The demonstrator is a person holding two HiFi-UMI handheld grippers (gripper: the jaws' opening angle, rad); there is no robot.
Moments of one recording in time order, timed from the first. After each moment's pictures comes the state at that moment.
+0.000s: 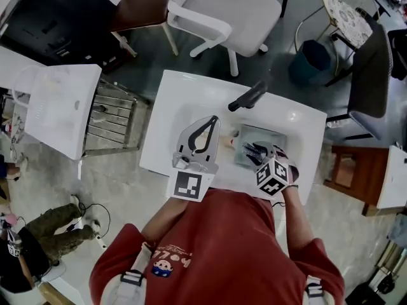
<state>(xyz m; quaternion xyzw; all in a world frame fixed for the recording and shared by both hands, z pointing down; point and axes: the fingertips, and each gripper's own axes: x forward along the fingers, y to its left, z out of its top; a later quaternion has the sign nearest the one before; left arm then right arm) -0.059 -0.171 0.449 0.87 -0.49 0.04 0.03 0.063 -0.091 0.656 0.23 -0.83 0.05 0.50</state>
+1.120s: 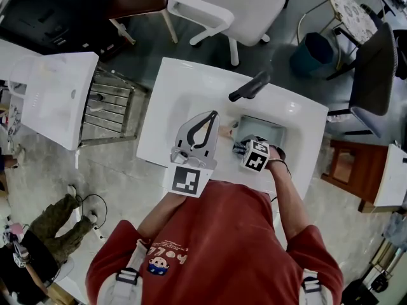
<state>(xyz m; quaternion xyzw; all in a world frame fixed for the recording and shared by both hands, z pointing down) -0.062 -0.162 0.465 0.87 -0.49 0.05 0.05 0.044 -0.054 0.770 0.04 -0.80 0.12 0.59</state>
